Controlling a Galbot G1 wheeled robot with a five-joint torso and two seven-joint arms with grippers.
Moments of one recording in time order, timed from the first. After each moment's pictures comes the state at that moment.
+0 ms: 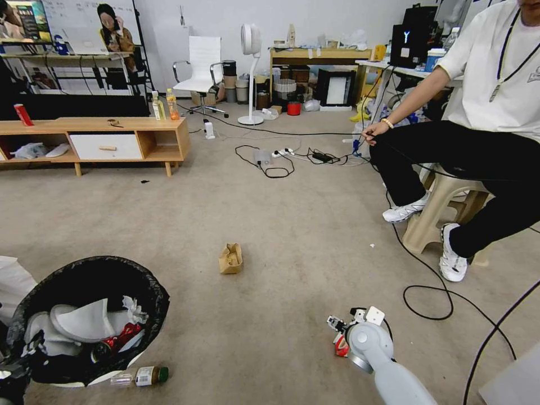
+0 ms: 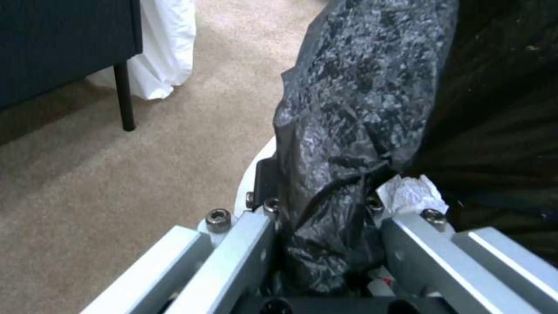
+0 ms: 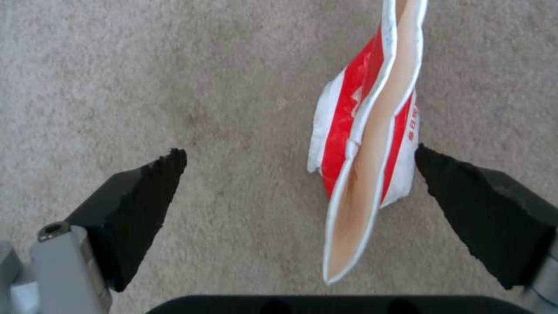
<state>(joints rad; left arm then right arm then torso) 1.63 -1.50 -1.19 -2.34 -0.77 0.63 -0.28 -0.93 1.27 0.19 1.37 1.21 -0.43 0.76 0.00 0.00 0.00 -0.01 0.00</state>
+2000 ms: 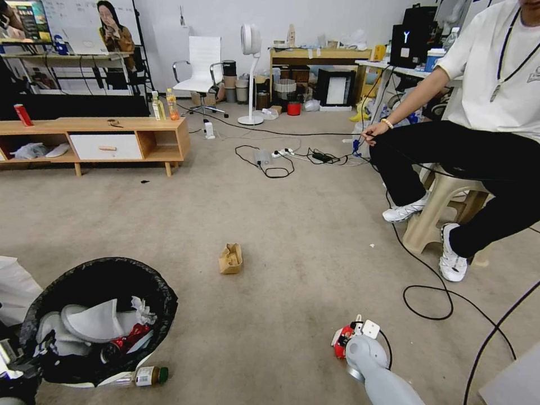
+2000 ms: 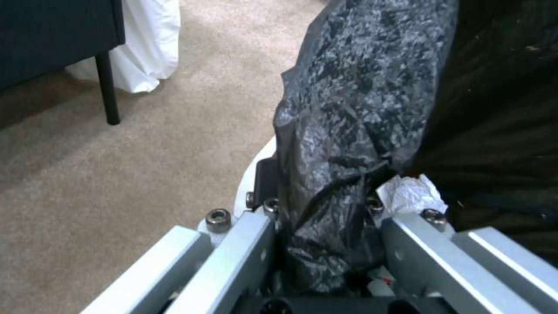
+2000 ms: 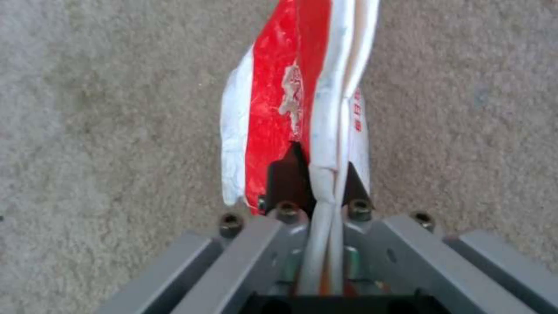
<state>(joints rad) 1.64 -1.52 -1.16 -2.34 -0.75 0.62 -0.26 -0.90 1.30 0.17 1.16 1.07 -0.38 0.65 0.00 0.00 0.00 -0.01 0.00</state>
